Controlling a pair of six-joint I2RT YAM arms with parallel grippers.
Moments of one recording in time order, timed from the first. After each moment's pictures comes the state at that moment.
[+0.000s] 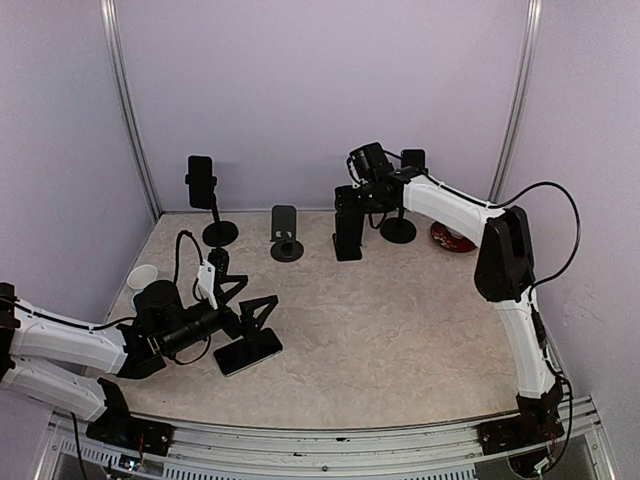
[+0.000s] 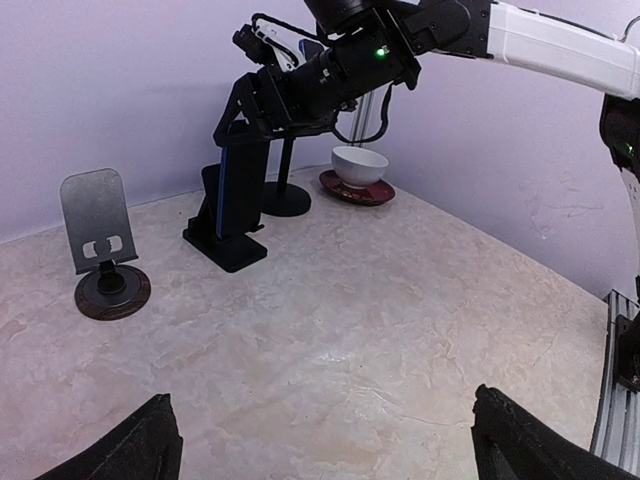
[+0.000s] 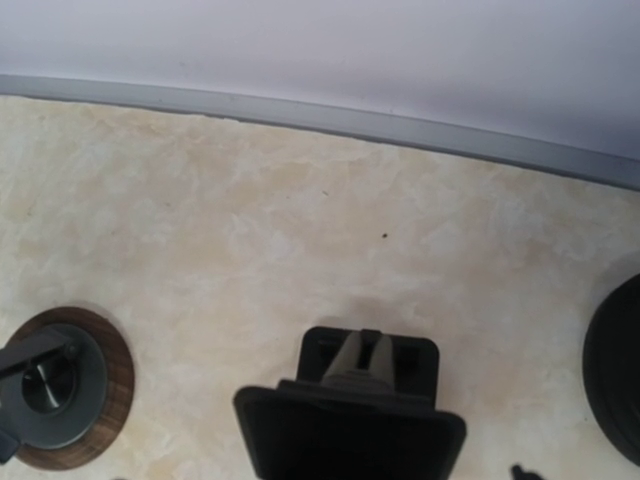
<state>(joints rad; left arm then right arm) -0.86 1.20 0.31 0.83 -0.06 -0.17 0.59 2.35 2.25 -0.56 0.19 0.28</state>
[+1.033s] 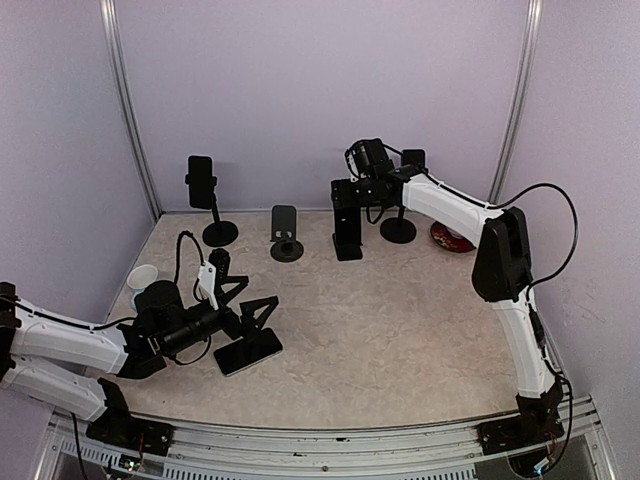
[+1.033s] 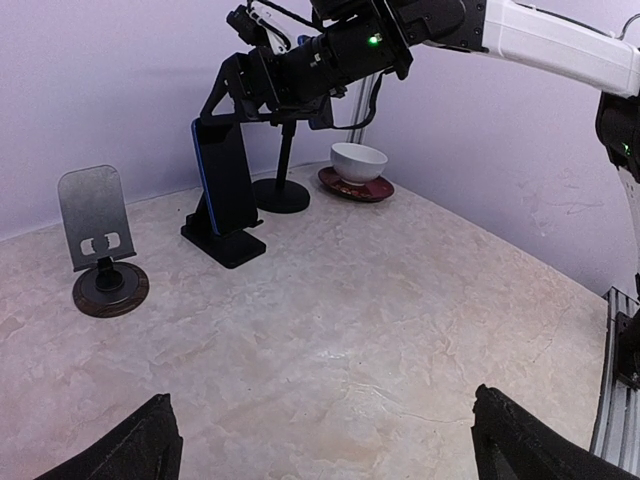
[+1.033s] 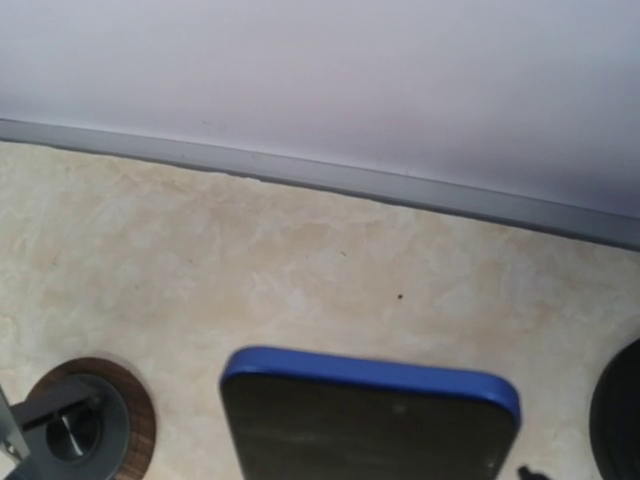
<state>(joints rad) -0.86 1.21 0.31 0.83 -0.05 -0.17 0.59 2.38 2.30 -0.50 0.18 0.25</state>
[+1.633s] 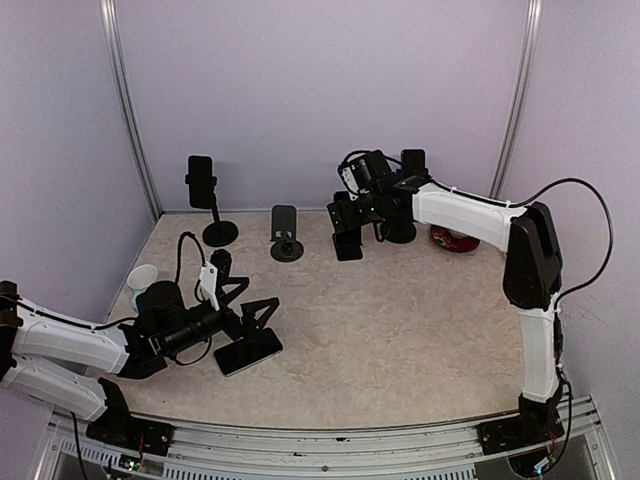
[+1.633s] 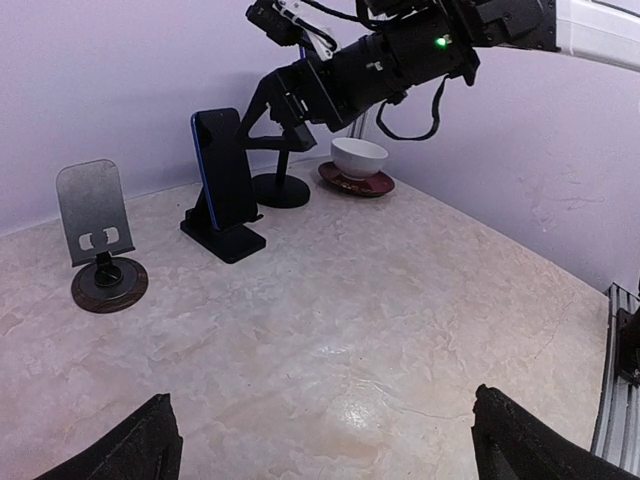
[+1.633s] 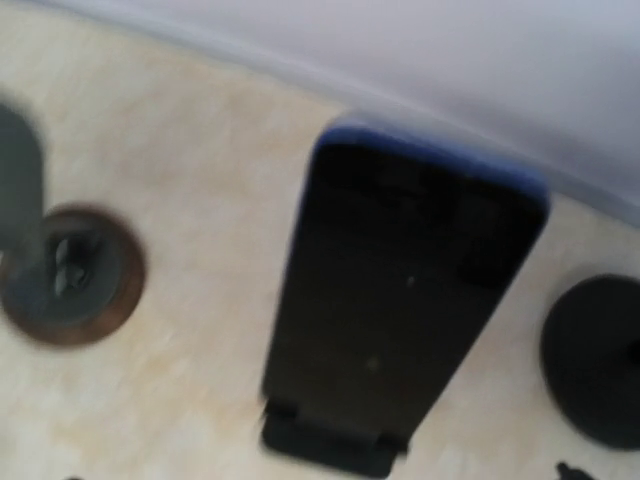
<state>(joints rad) -0.86 1.21 0.31 0.83 -0.05 -0.17 0.66 2.15 1.95 -0.44 0.27 0.09</state>
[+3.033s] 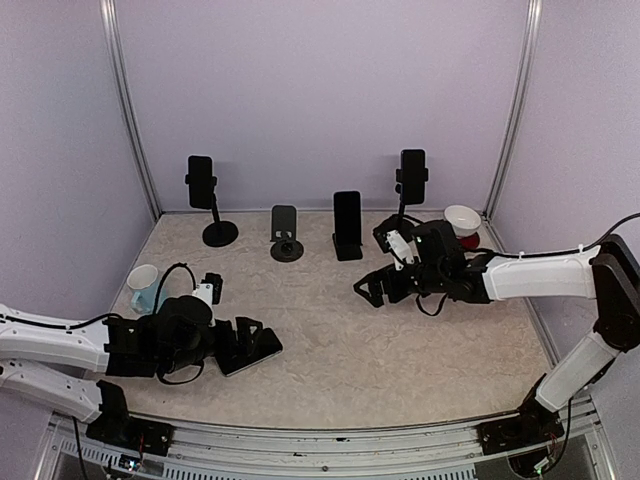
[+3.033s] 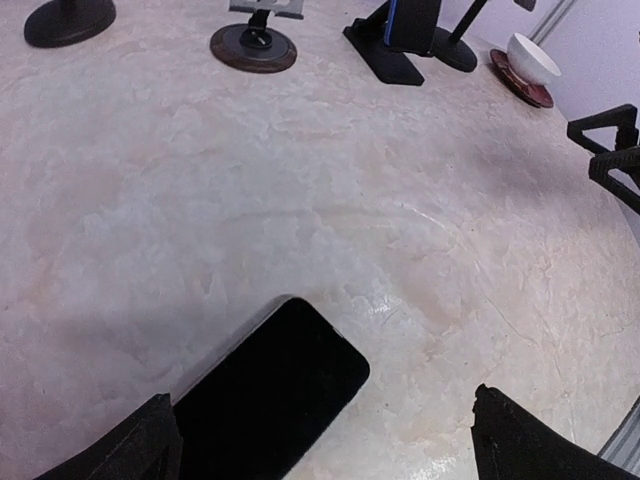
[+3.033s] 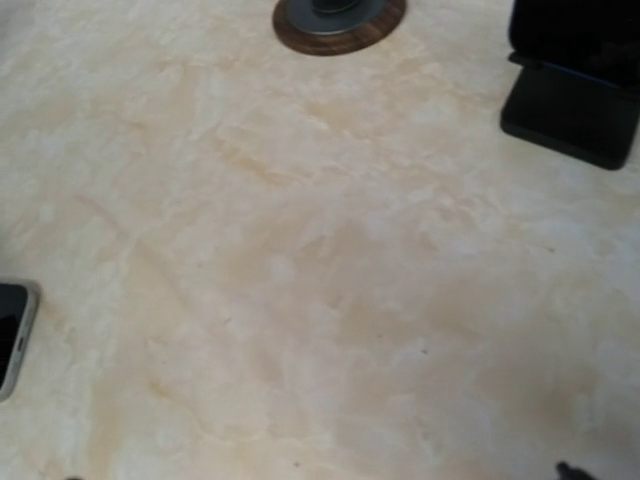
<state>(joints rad) -1.06 1.08 0.46 0.00 -0.46 -0.72 0.70 1.55 0.88 0.08 -0.14 0.16</state>
